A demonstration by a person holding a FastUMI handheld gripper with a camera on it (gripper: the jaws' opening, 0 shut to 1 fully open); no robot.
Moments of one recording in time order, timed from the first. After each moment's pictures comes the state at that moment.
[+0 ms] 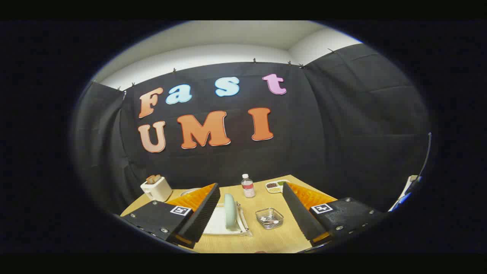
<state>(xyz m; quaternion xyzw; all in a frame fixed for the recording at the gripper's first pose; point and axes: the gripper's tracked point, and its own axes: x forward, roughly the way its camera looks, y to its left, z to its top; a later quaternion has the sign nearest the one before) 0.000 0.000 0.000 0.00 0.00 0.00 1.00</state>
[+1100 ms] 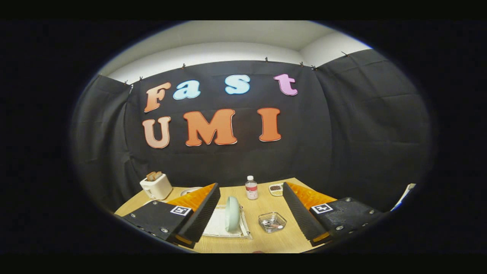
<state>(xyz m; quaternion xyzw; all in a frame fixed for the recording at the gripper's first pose) 0.018 0.010 0.013 -0.04 0.00 0.00 1.00</state>
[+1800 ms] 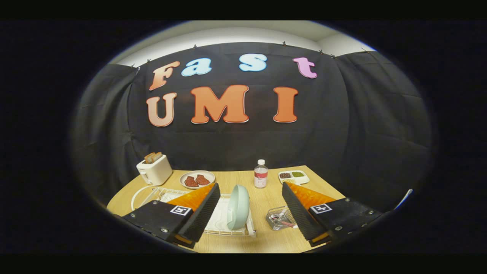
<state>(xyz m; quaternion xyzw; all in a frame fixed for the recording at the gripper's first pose) 0.082 0.050 -0.055 -0.08 0.09 0.03 0.99</state>
